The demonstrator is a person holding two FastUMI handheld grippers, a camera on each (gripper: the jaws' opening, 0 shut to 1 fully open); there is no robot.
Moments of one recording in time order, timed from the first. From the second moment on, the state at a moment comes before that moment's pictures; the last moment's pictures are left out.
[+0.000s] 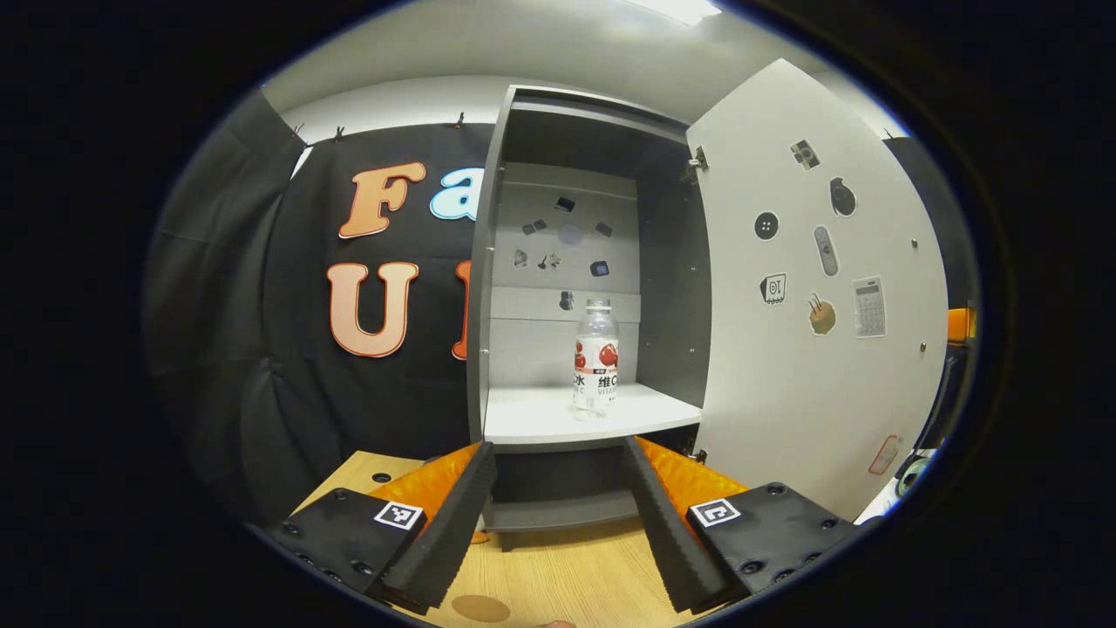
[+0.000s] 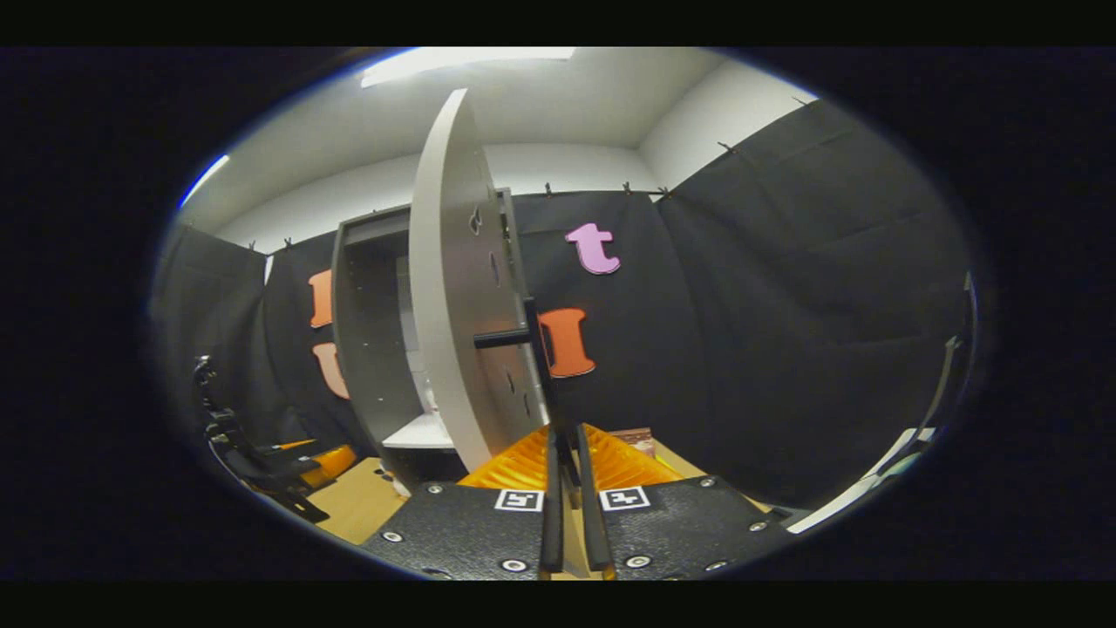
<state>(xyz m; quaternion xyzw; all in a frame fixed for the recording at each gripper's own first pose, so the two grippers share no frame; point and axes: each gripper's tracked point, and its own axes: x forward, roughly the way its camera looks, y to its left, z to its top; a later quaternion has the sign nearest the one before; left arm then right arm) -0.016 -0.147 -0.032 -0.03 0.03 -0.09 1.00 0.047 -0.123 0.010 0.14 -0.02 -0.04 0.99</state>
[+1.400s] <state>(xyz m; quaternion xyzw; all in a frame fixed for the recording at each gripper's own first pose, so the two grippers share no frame) 0.092 -0.193 -0.034 -0.05 0.05 -0.16 0.99 -0.003 -0.032 0.071 0.06 -0.05 0.00 1.00</state>
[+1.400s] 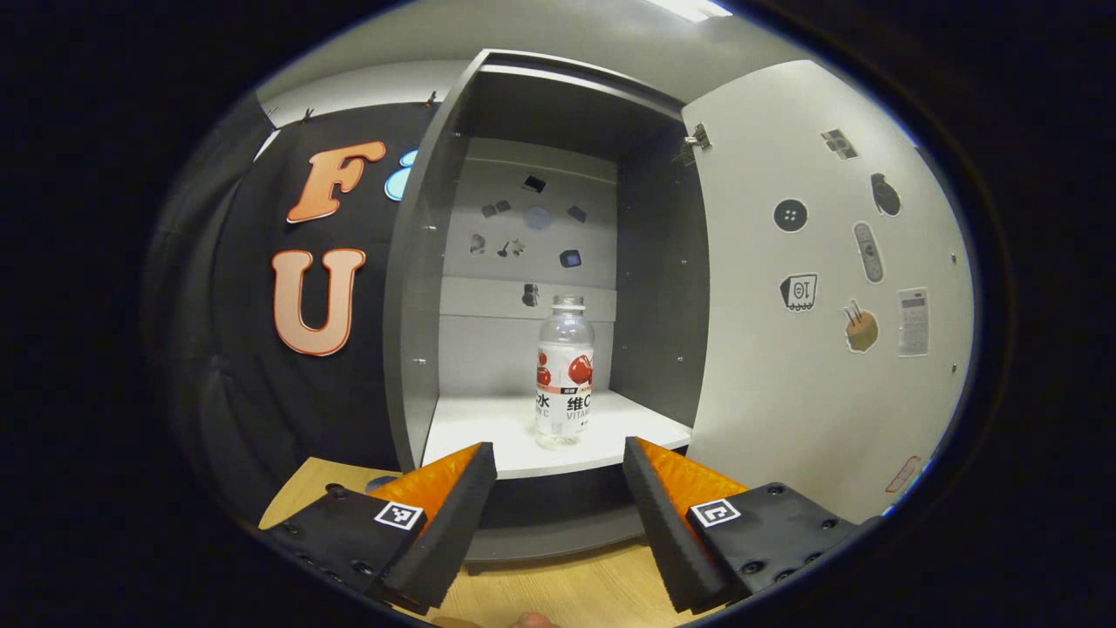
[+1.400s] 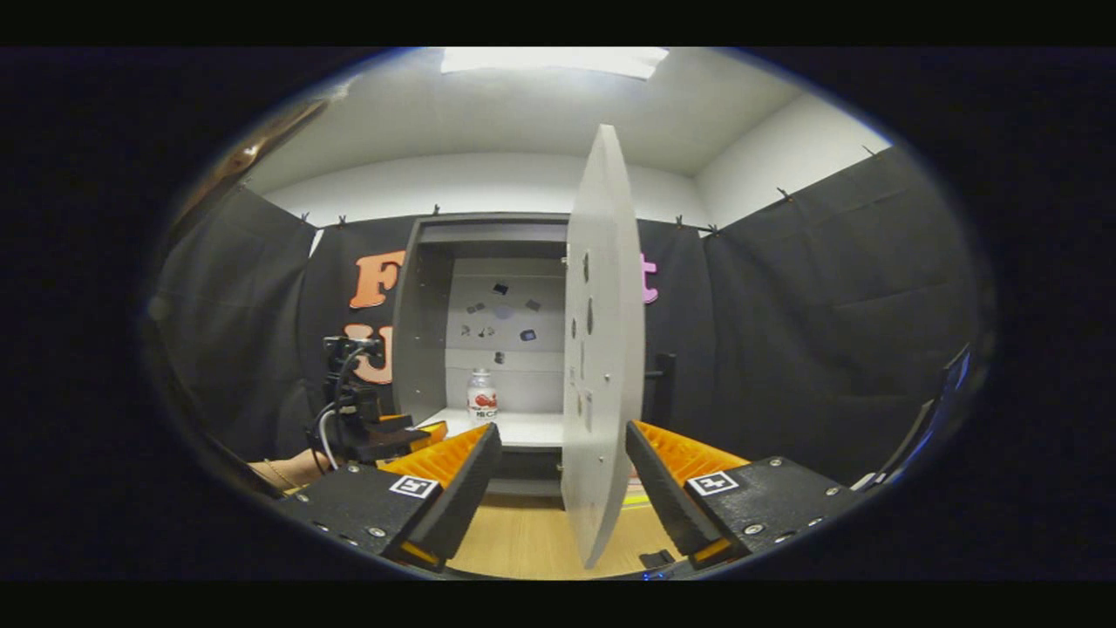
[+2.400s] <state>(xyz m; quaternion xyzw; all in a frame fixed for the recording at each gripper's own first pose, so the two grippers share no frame) 0.244 -0.246 -0.047 -0.04 0.04 -0.24 0.97 0.109 0.044 0.058 0.08 -0.01 0.00 1.00</state>
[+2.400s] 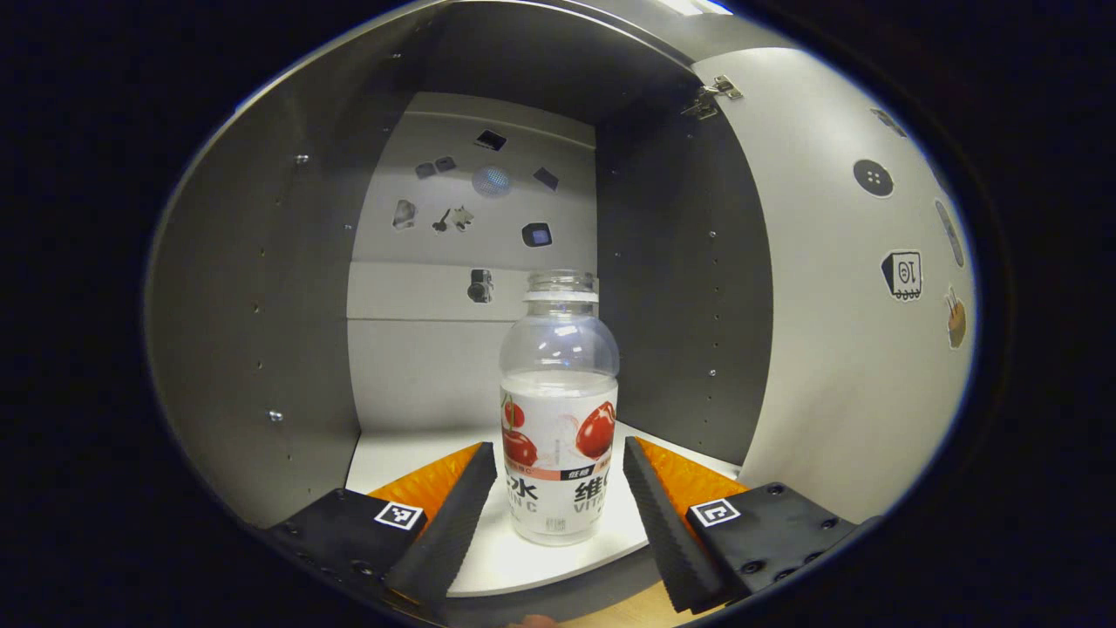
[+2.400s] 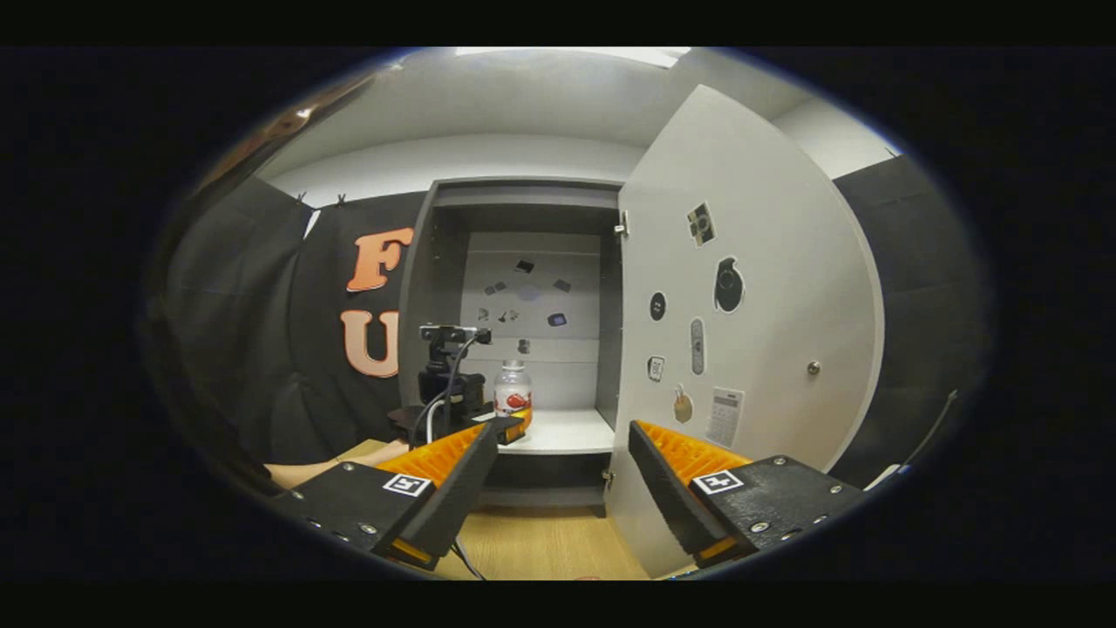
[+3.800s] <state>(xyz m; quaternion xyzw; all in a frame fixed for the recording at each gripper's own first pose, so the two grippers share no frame) 0.153 -0.221 -0.017 -0.02 -0.02 -0.23 0.97 0.082 0.058 0.024 0.09 0.03 0.04 0.99</state>
